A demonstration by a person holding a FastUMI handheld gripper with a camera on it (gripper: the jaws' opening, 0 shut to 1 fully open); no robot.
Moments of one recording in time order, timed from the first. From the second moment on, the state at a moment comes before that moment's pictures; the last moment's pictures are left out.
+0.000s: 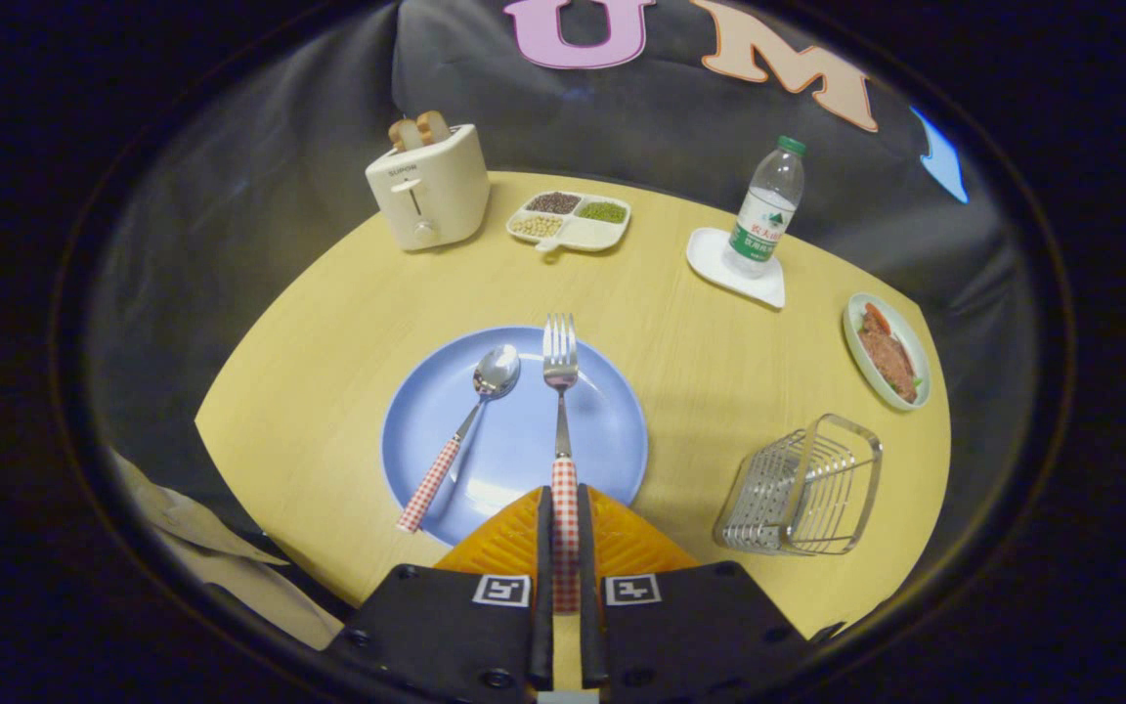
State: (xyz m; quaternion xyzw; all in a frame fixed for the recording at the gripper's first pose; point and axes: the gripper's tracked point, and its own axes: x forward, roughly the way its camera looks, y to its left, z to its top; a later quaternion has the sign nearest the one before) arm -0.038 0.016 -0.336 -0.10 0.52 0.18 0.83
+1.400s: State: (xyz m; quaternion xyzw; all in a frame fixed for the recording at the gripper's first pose) arm -0.037 -0.167 -0.273 -0.18 0.60 0.18 0.75
